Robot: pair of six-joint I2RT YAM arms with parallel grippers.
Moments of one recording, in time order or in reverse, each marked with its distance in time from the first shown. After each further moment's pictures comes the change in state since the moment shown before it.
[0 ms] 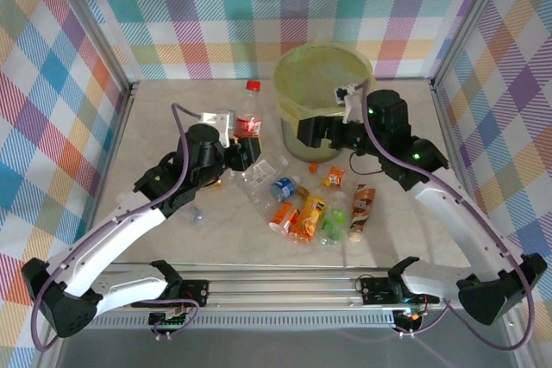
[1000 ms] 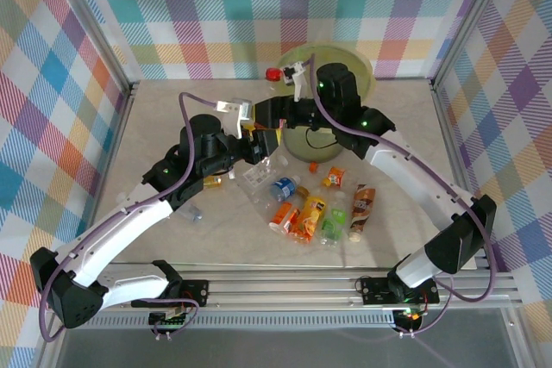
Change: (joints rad) left arm 0.000 0.054 0.030 0.181 0.224 0.018; right arm 0.107 0.337 0.259 0.156 -0.150 0.017
